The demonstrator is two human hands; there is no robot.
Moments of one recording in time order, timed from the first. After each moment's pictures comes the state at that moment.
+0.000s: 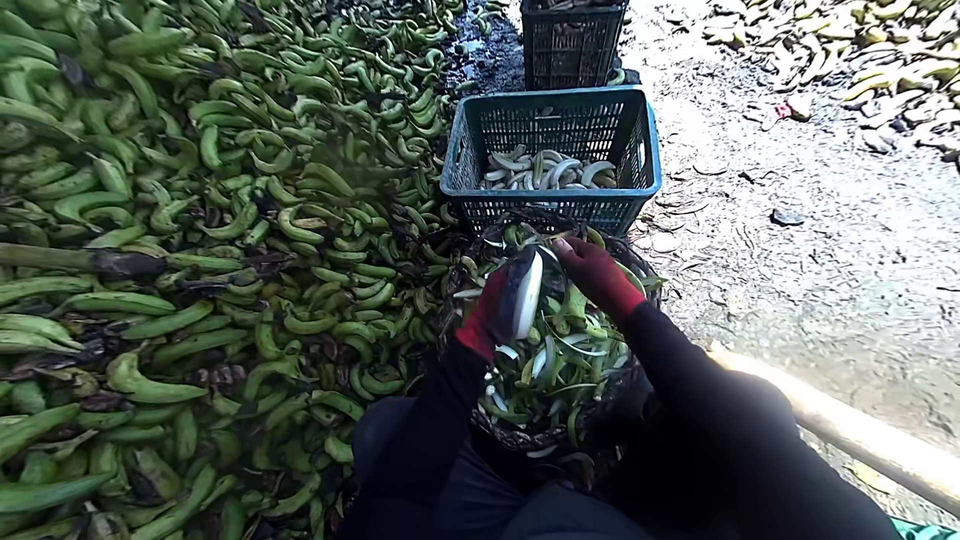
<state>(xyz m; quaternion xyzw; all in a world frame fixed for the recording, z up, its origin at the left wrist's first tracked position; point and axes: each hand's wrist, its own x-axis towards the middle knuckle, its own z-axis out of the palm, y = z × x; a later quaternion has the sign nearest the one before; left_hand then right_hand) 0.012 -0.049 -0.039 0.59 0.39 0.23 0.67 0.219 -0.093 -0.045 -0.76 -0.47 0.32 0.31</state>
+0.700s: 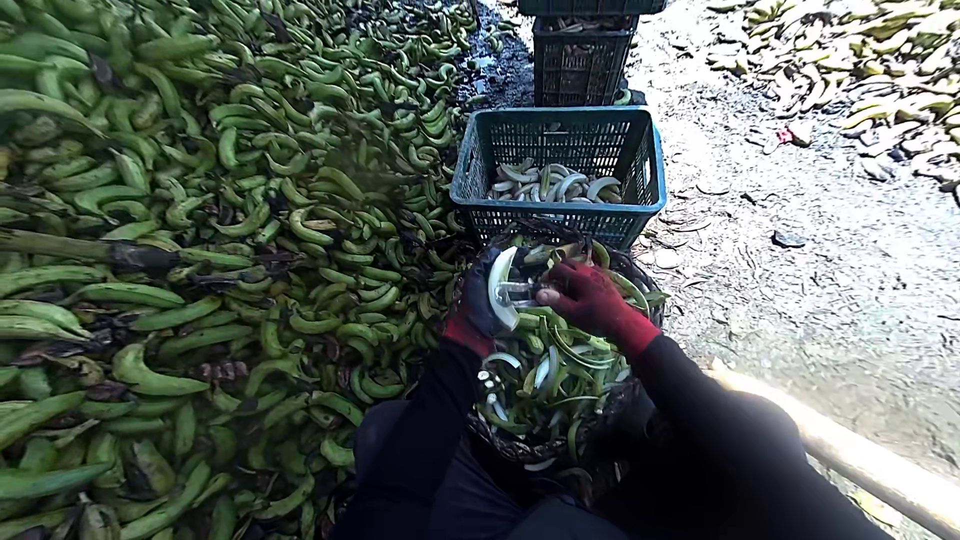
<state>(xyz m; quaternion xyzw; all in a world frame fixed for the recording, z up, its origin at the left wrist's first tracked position) -0.001 -0.027 -0.045 0.39 0.29 0.33 0.81 0.202 -0.112 -0.042 -0.64 -0.68 0.19 0.30</state>
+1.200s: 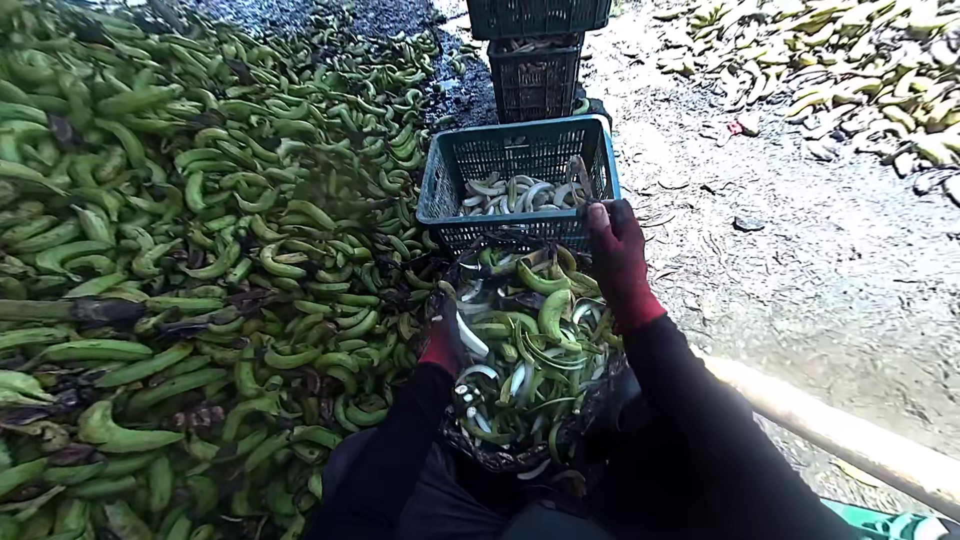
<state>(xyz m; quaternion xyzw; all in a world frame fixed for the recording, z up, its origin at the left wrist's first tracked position) 0.005 -0.014 -0.123 0.51 0.63 0.25 0.53 0.267 -0.122 -0.002 -0.69 -0.37 0.15 0.61</state>
